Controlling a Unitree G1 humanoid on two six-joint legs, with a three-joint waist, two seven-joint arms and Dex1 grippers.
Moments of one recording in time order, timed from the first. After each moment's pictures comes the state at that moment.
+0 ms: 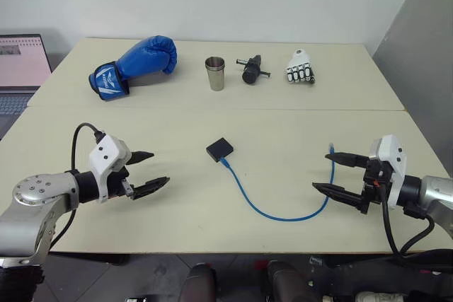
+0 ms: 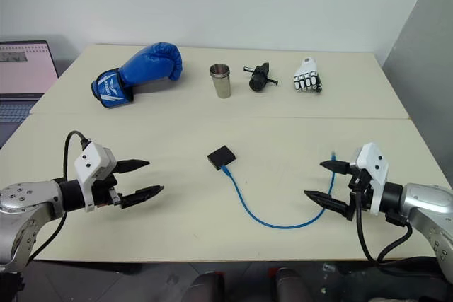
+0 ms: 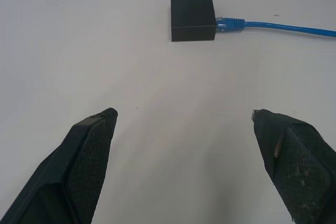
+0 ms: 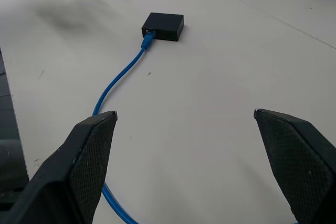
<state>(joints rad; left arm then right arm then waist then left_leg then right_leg) -0.02 0.90 0.26 -0.20 -0.42 0.45 -0.99 0.00 -0.86 -0.25 -0.52 0.67 0.64 0.88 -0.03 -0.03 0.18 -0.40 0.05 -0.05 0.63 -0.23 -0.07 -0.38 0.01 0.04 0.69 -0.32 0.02</state>
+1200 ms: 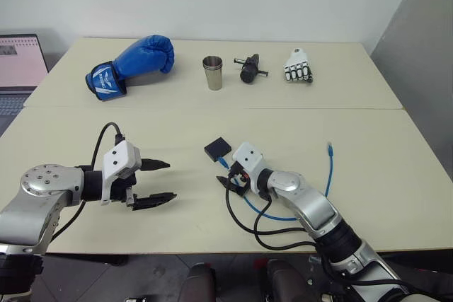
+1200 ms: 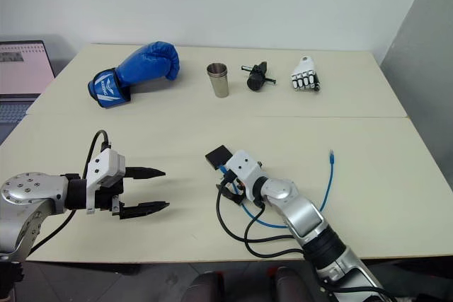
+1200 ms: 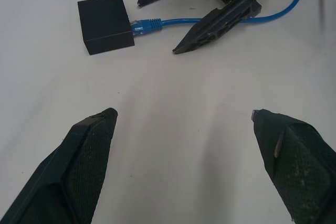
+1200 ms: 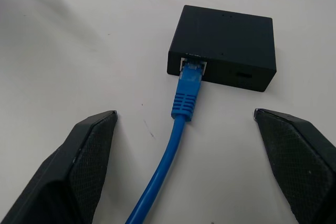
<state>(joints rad) -0.09 0.97 0.16 -0.15 -0.42 0.36 -1.23 -0.49 -0.14 0.49 0.01 0.06 0.57 0.39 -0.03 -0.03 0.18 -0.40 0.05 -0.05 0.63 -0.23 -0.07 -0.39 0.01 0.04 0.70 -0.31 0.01</state>
